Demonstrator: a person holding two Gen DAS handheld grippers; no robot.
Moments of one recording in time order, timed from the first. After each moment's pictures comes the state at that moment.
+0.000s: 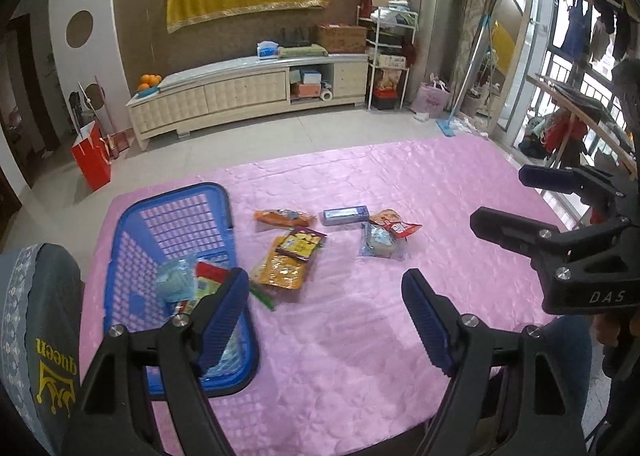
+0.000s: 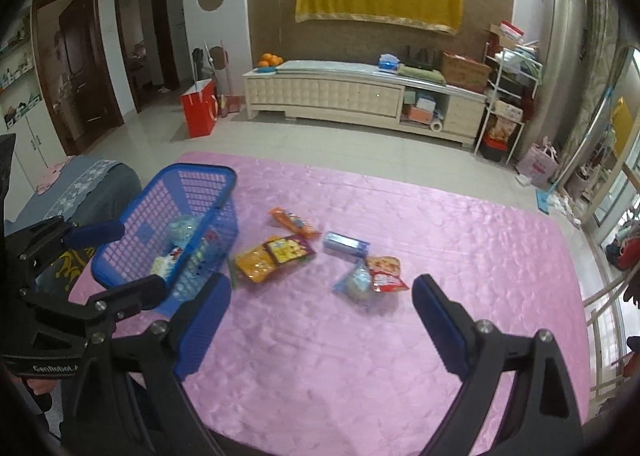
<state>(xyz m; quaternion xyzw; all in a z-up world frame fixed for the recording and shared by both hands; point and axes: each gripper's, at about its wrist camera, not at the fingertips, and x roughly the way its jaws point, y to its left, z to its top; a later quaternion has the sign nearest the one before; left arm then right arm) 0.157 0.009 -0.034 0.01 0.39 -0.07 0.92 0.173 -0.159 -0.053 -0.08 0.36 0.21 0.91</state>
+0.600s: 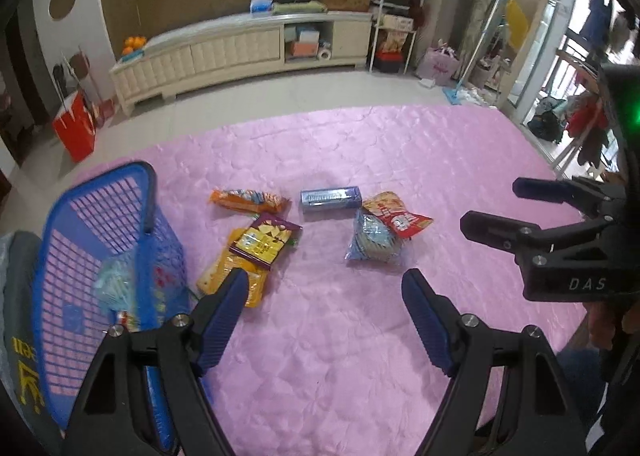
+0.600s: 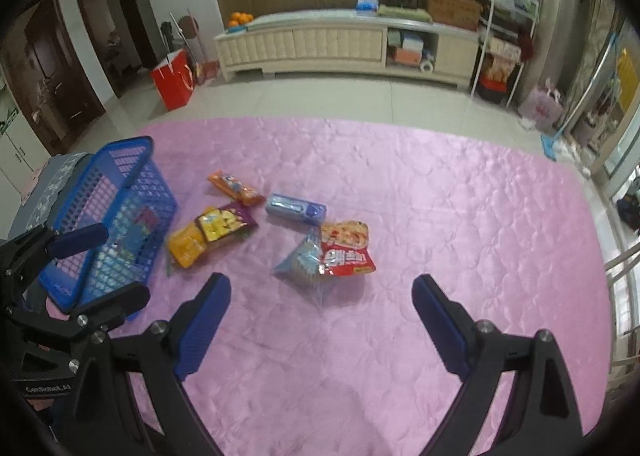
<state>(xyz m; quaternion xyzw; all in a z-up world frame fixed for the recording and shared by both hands) 0.253 -0.027 -0.106 0.00 0.46 -0.07 0.88 0.276 -0.201 -0.130 -0.05 0.46 0.20 0.86</state>
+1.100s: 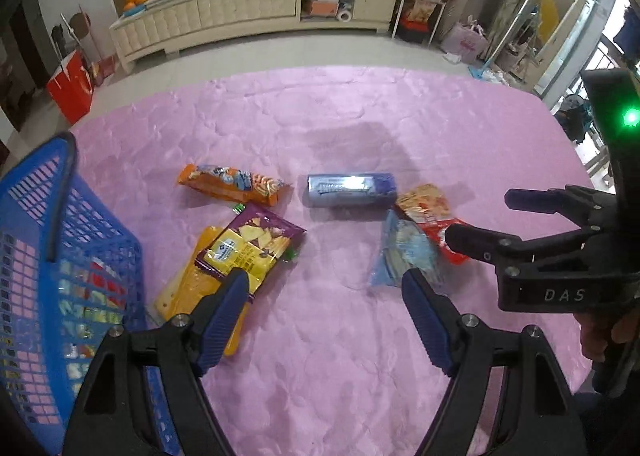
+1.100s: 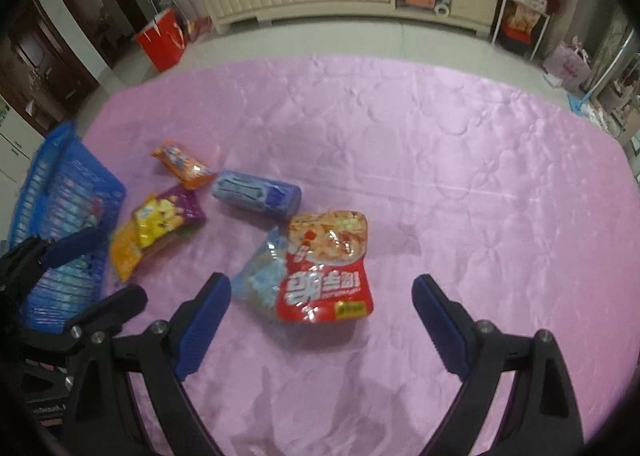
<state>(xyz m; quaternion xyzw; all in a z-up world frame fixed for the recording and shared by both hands) 0.331 -0.030 -0.176 -0.03 0.52 -0.04 0.85 0.368 -0.188 -0.211 -0.06 0.55 0.21 0.81</state>
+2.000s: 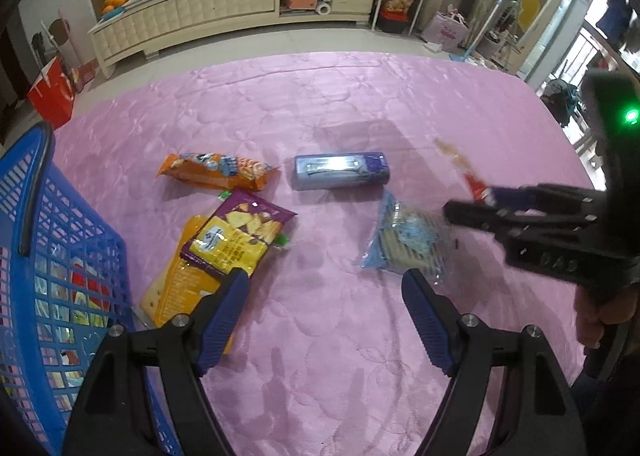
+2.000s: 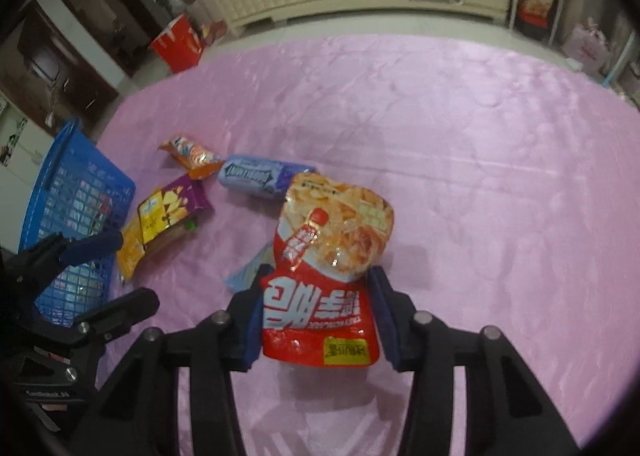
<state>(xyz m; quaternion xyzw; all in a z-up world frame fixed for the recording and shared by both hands) 0.323 -0.032 -0.182 -0.02 0.52 -0.08 0.85 0.350 -0.214 -0.222 -0.01 0.53 0.23 0.82</state>
